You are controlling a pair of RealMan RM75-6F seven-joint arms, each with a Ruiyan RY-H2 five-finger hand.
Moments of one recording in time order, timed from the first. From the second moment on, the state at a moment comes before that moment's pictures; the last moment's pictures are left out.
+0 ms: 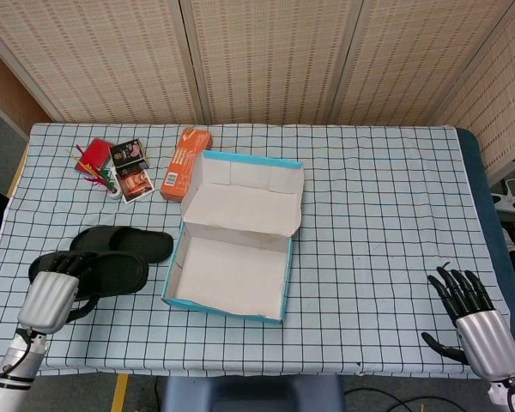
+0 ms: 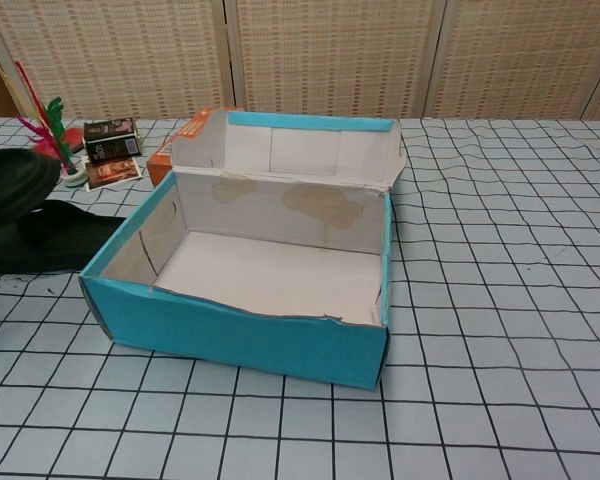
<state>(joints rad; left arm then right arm) -0.27 -1.11 -0.04 -1.79 1.52 1.39 0.31 -0.02 -1.14 -0.06 -1.54 -1.79 1.64 -0.09</state>
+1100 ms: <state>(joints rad) -1.00 -1.23 -0.29 -1.91 0.88 0.64 0.37 -0.01 -1.12 -0.06 -1.54 -1.78 1.63 -0.04</state>
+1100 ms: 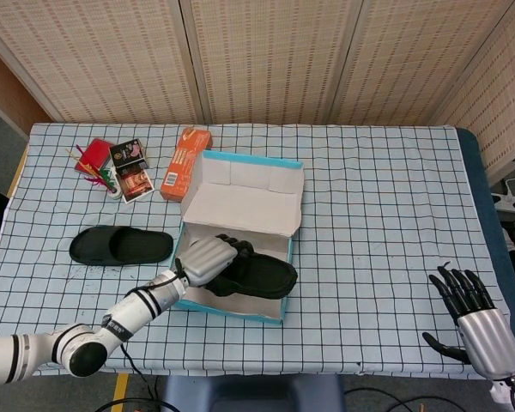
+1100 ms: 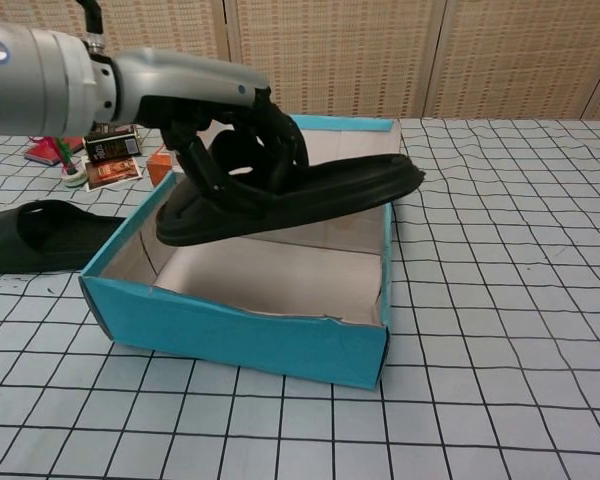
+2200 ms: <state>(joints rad) -1.14 -1.49 -0.09 -1.57 0.77 0.80 0.47 -0.01 -1.11 -0.07 -1.55 -1.78 1.62 -0.03</state>
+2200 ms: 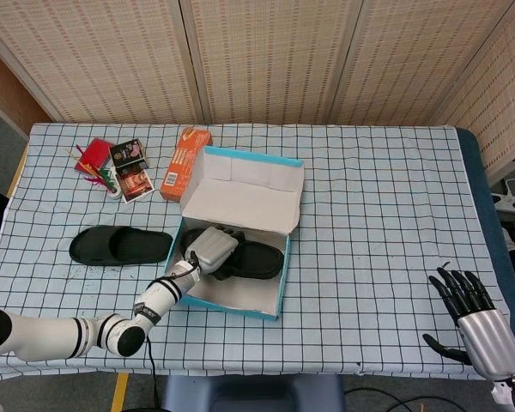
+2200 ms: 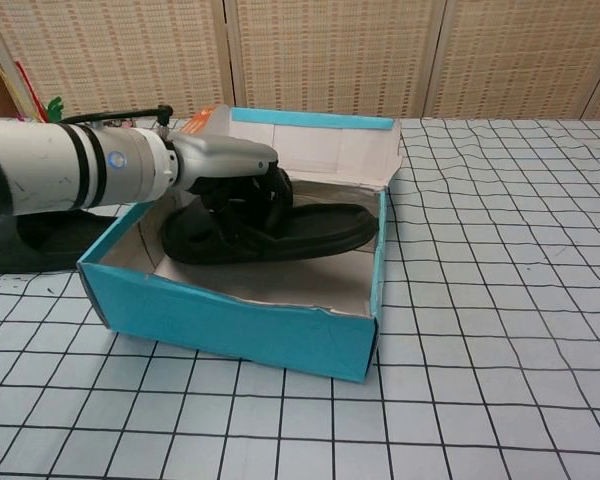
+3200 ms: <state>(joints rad) -1.10 -1.66 -0.11 -1.35 0.77 0.78 0.43 -0.01 -1.11 -0.07 -1.56 -1.78 1.62 -0.03</state>
